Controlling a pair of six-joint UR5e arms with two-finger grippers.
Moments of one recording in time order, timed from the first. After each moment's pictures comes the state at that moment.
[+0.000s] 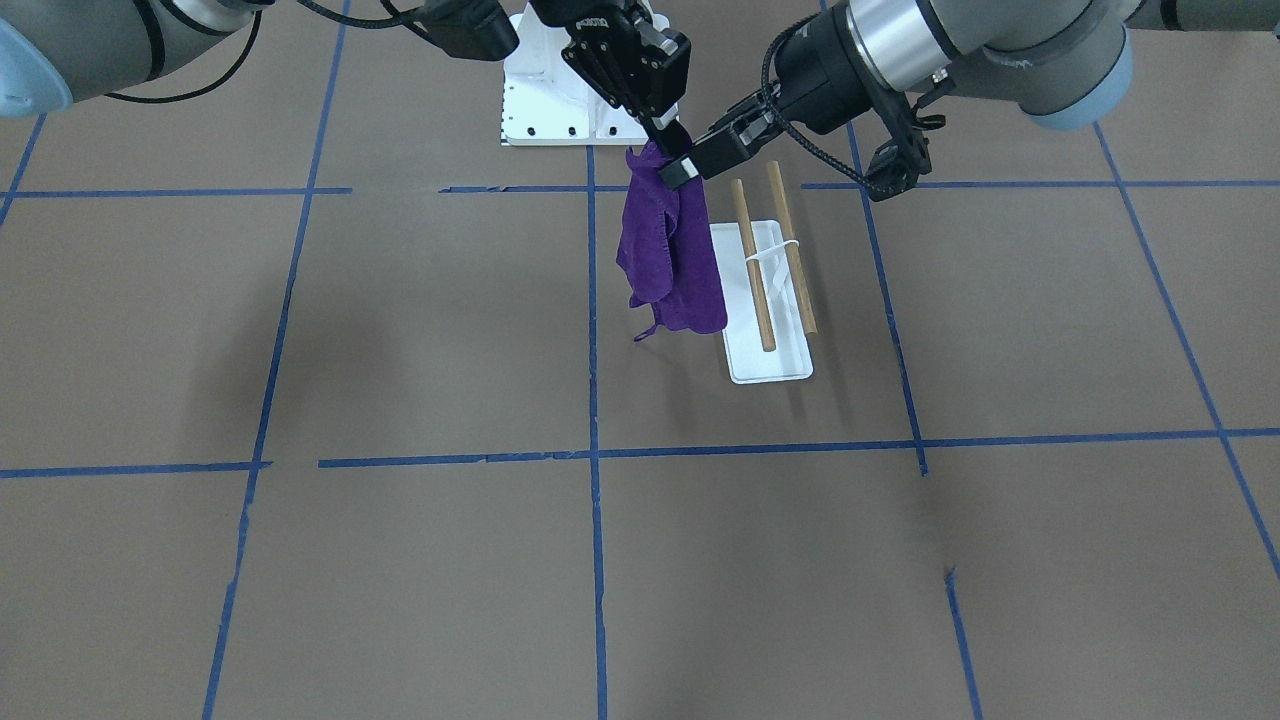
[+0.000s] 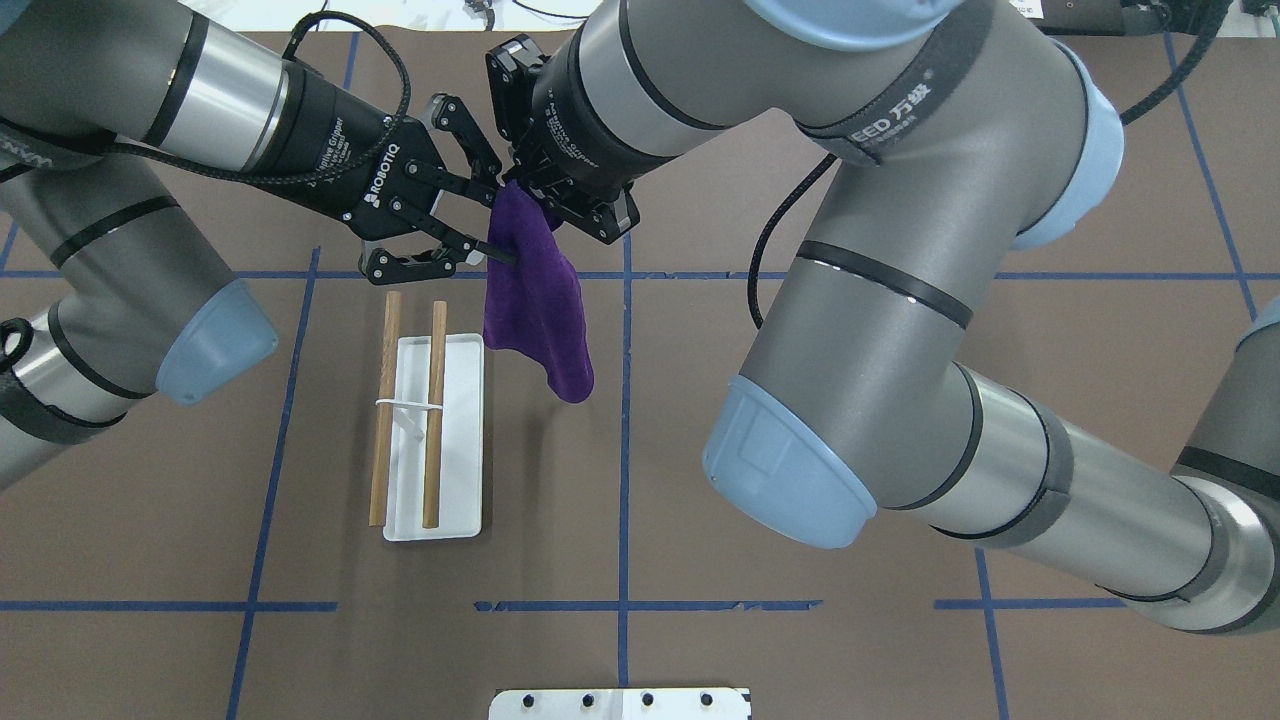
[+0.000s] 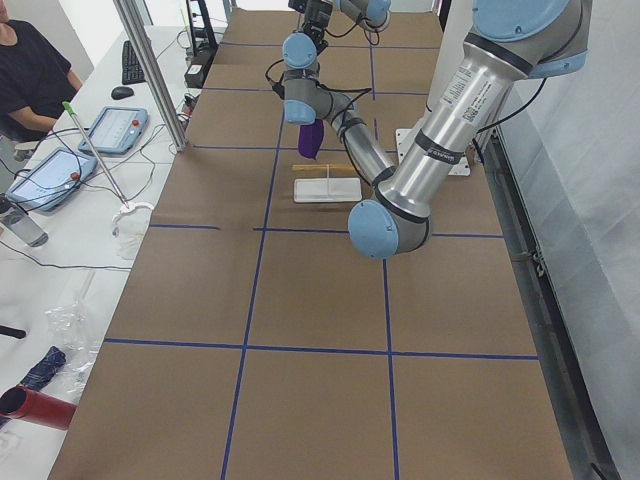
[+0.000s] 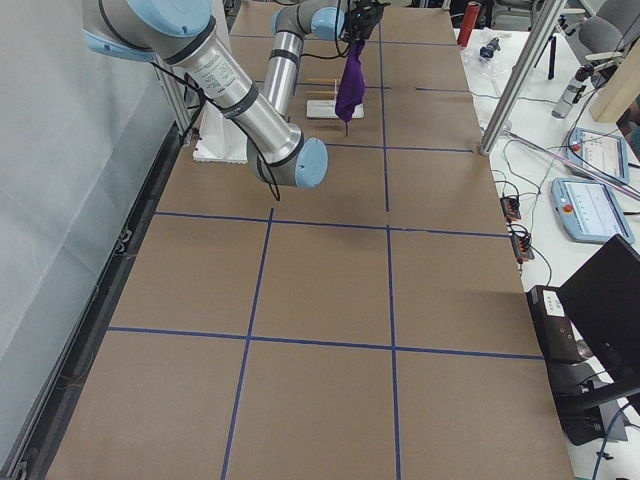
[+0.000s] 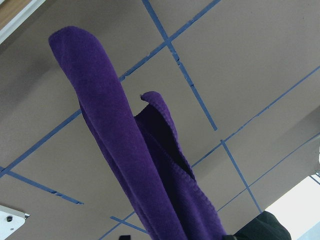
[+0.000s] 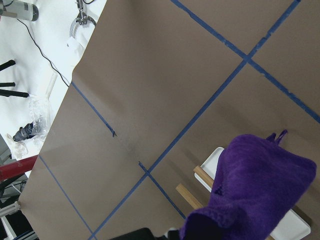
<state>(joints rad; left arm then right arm) -0.87 -2.15 -1.82 -2.31 -2.42 -2.48 0.66 -0.63 1.91 -1.57 1.90 2.15</state>
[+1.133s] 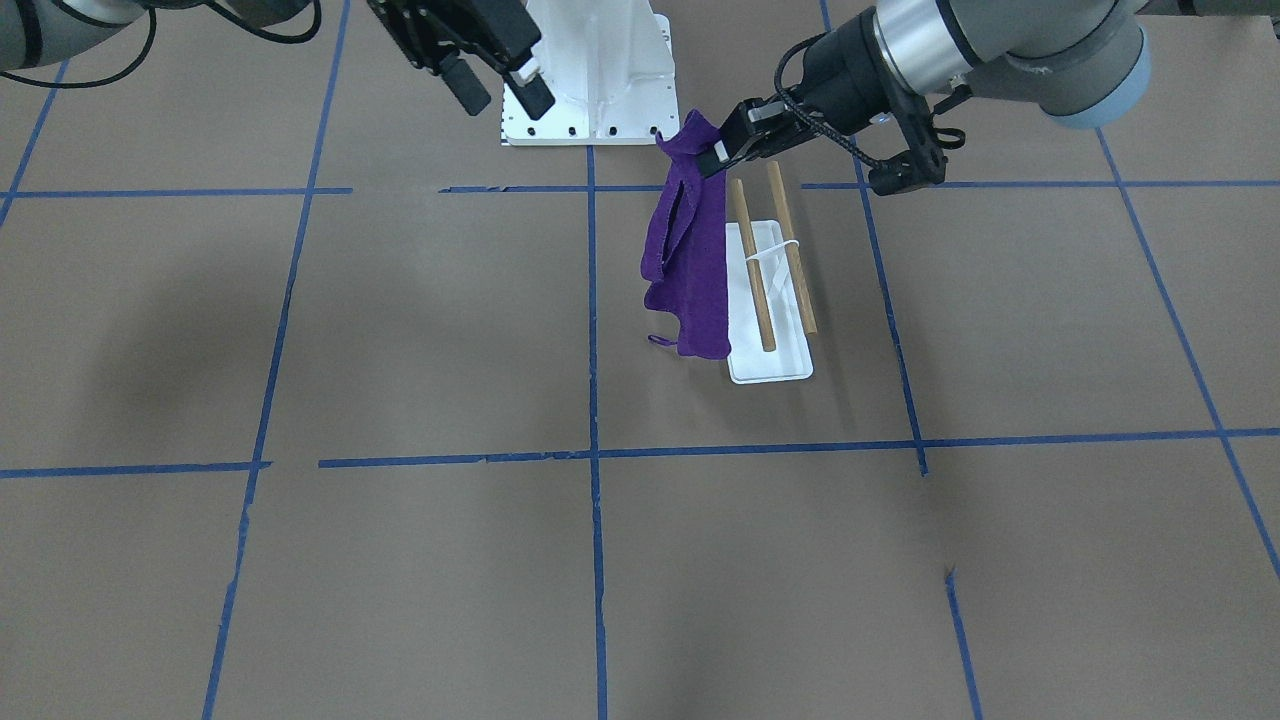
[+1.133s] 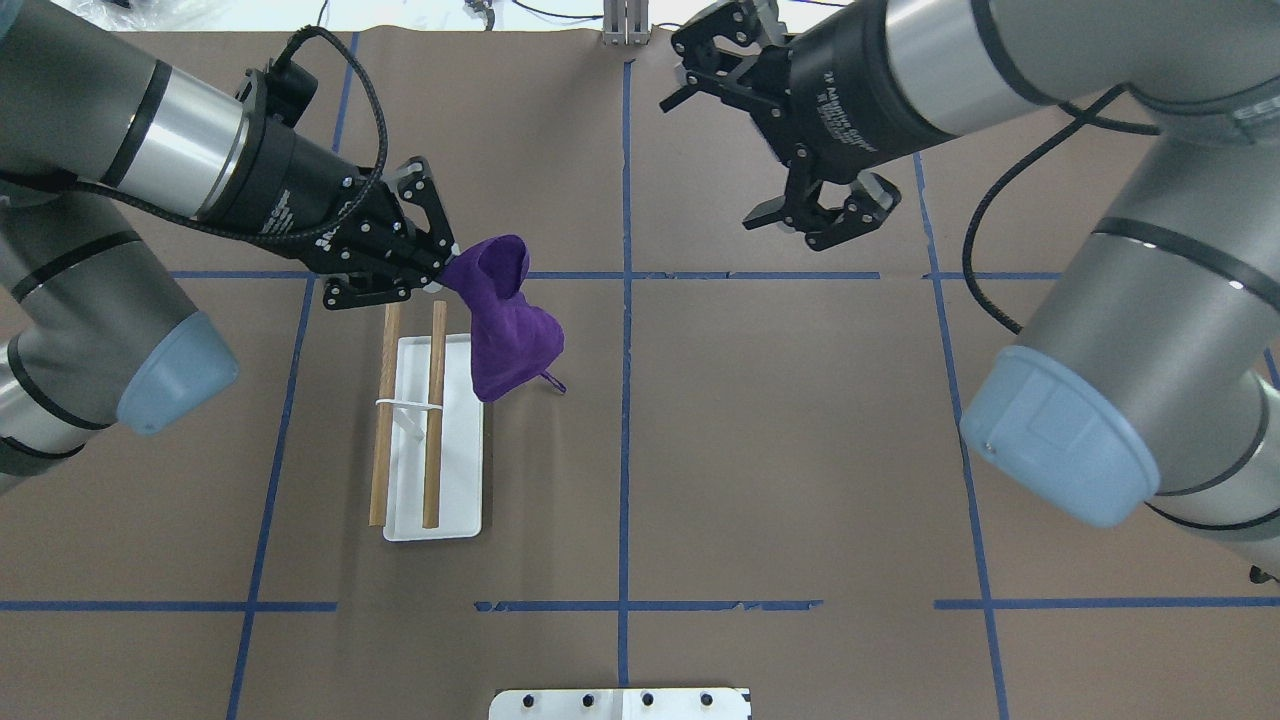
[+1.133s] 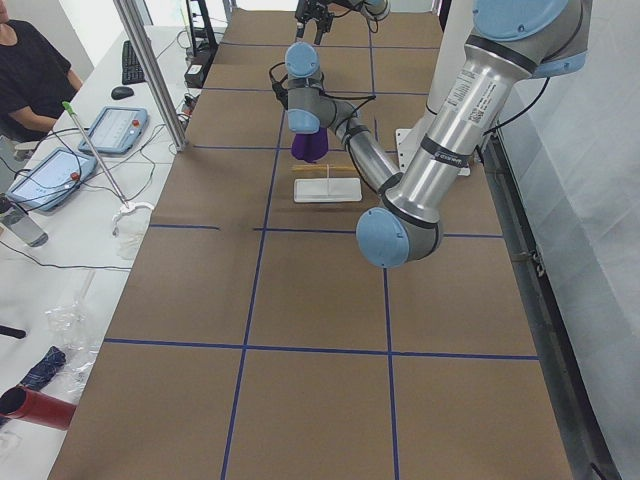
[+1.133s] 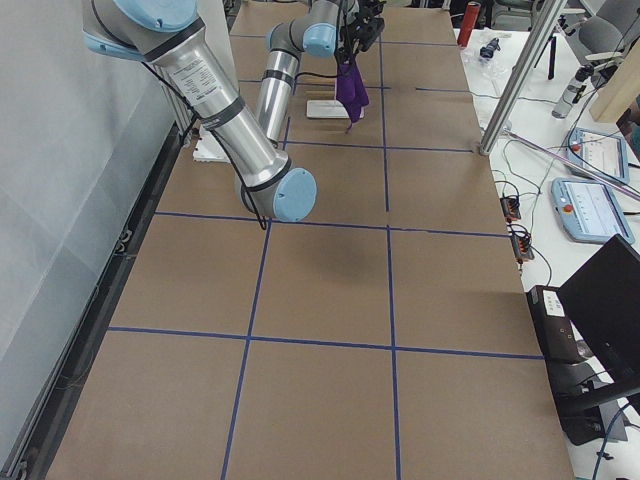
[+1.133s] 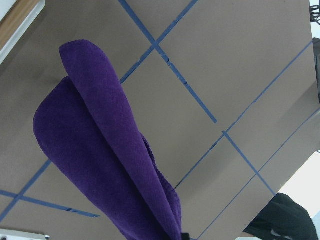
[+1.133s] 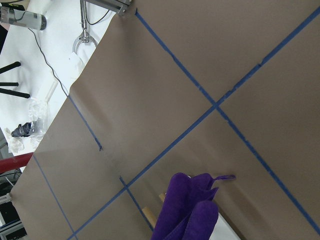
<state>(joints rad) -0.86 -2.04 -1.86 -2.33 -2.49 -1.92 0.82 -0.88 2.14 -1.57 2.07 1.98</state>
